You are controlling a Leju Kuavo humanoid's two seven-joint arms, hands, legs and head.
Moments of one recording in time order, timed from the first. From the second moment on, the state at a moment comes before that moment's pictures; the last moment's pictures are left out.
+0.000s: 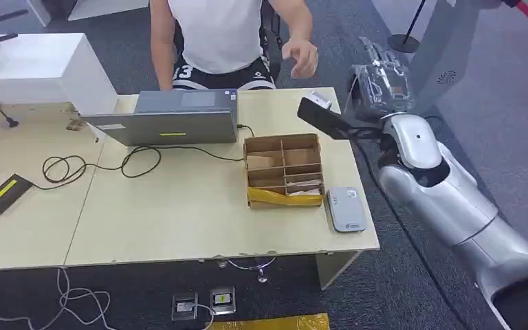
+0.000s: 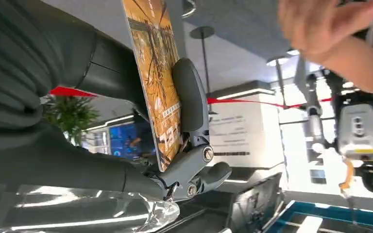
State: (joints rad) left arm -0.19 0.00 -1.22 -0.29 0.29 0.58 0.25; right arm -1.03 -0.30 0.84 -1.27 0.90 -0.20 0.46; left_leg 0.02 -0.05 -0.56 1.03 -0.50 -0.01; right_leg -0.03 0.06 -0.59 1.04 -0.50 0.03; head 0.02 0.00
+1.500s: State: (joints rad) left arm -0.19 0.00 -1.22 -0.32 0.22 0.57 0.27; right arm -1.16 -0.07 0.96 -0.72 0.81 -0.41 0.45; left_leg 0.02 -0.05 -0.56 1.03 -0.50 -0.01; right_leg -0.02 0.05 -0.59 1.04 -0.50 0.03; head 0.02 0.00
